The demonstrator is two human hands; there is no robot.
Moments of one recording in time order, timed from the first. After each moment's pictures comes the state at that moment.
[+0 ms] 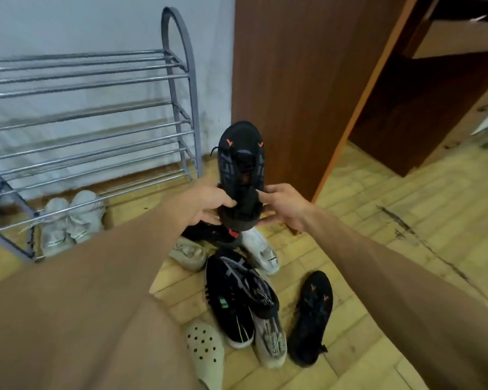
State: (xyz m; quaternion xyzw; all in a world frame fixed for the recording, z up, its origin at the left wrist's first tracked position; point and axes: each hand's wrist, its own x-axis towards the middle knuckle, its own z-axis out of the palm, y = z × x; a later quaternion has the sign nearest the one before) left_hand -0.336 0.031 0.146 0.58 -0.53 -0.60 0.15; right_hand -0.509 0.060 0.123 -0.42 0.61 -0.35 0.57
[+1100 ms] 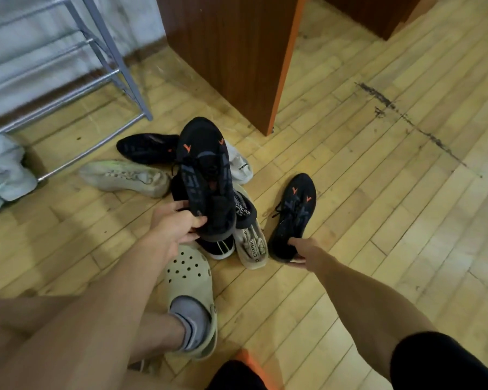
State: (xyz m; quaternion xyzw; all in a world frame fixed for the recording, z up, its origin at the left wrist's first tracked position) left_hand -0.335 0.125 -0.044 0.67 -0.35 -0.64 0.15; right_hand -0.578 0.270 -0.176 0.07 0.78 -0.28 0.55
